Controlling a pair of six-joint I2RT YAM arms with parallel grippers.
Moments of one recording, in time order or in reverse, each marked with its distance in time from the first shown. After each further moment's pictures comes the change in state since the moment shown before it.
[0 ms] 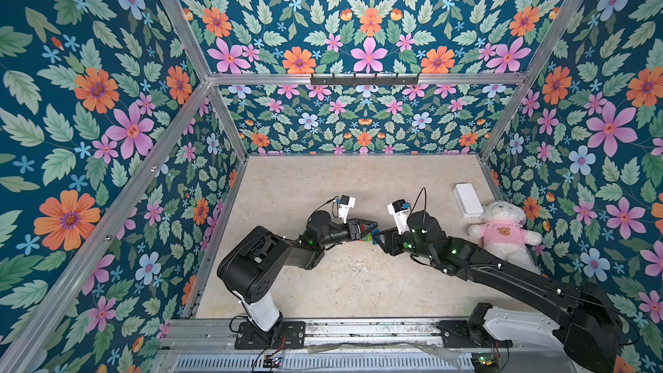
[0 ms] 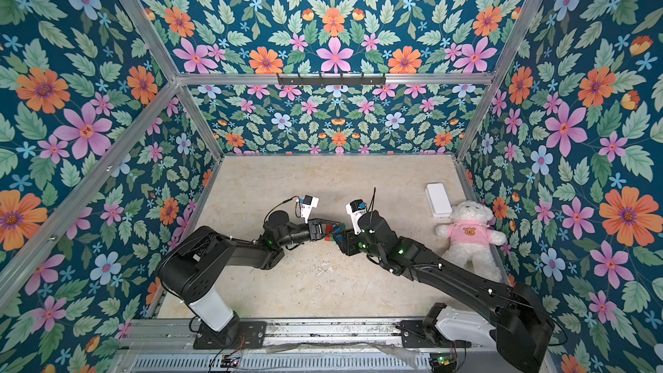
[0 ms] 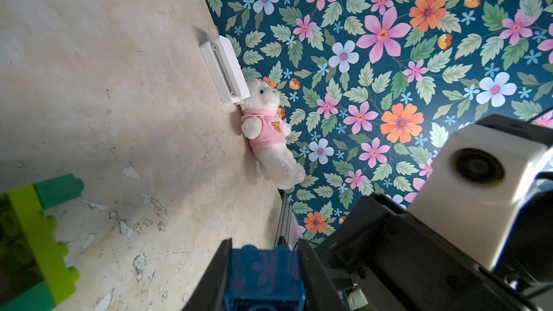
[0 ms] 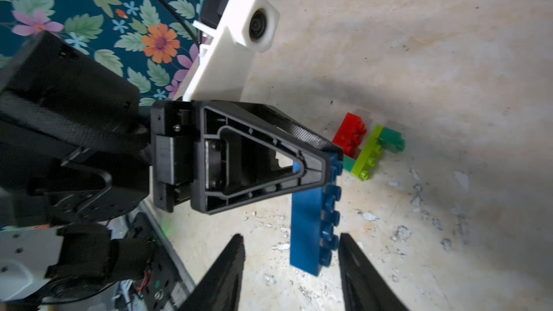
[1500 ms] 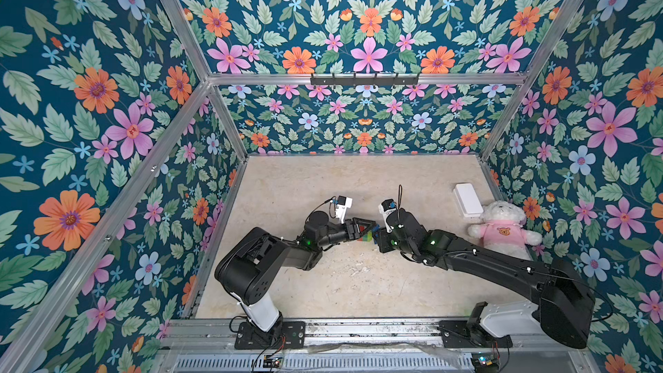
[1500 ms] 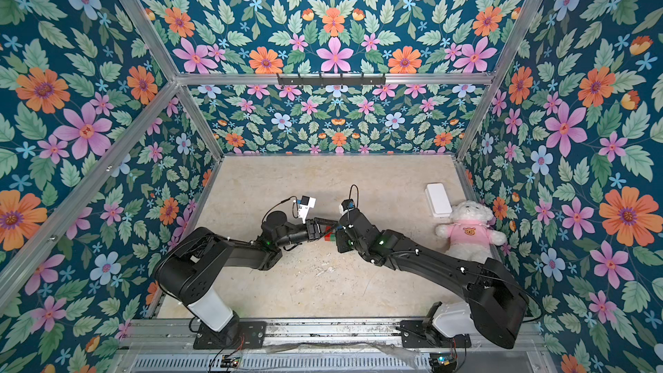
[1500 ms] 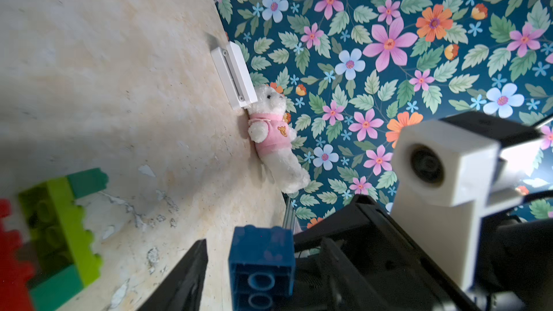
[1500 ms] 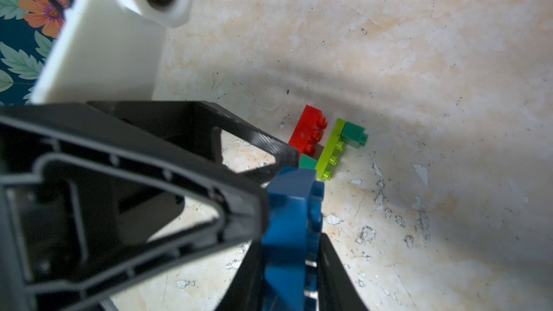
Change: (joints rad) left arm 0.037 -0.032 -0.028 -0.025 -0.031 0.001; right arm 0.030 0.193 0.109 -0.083 0.136 0.003
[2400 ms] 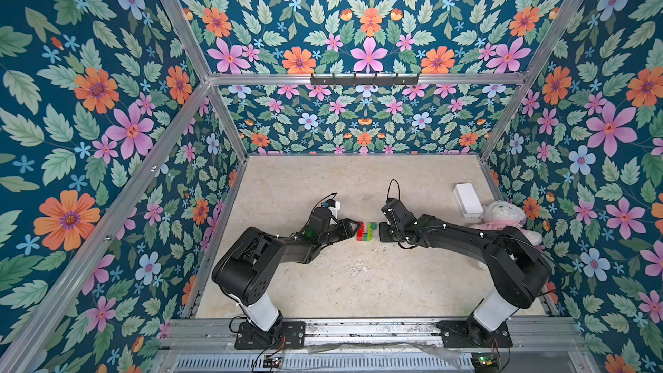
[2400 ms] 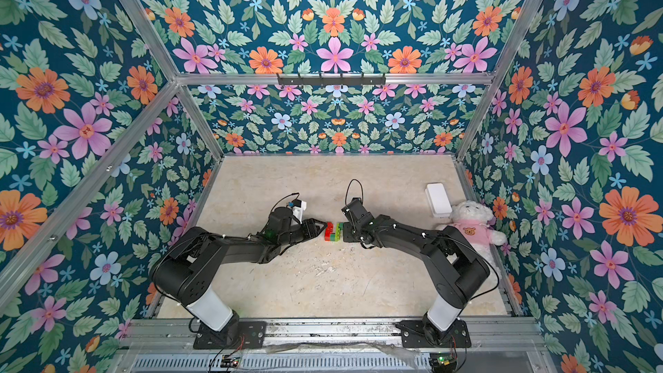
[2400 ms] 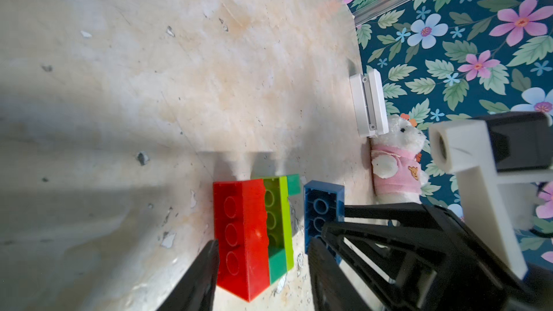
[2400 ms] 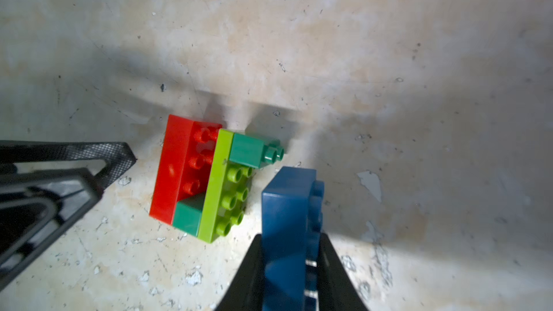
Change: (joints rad) left arm 0.031 0.014 0.083 -0.504 -0.294 0.232; right arm -0.165 0.336 0.107 -0.034 -0.057 0.041
